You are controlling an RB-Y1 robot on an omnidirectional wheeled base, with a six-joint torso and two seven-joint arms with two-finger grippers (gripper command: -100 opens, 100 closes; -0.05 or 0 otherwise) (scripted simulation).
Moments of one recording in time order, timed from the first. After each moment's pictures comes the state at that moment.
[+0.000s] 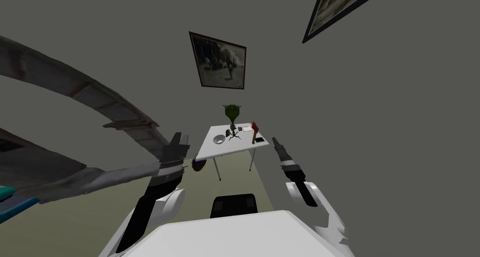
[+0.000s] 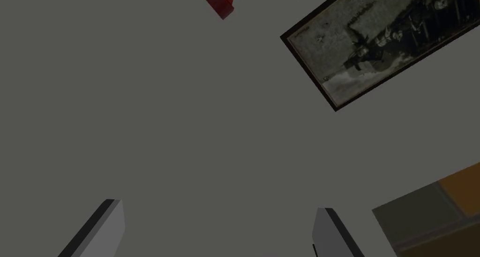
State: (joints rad) left arm 0.49 0.05 0.04 -2.27 0.03 -0.46 -0.06; right arm 0.43 -0.25 -0.17 -2.04 0.31 -0.34 0.09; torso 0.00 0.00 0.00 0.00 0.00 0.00
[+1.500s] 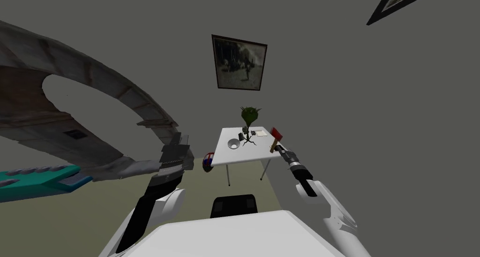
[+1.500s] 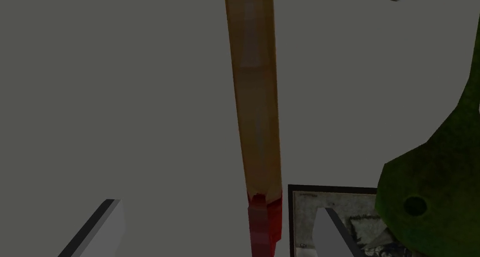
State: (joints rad) left arm 0.49 0.05 0.04 -2.27 0.03 -0.46 -0.06; right arm 0.36 -0.39 -0.28 -1.75 0.55 -0.18 0.38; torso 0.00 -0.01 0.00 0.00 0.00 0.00
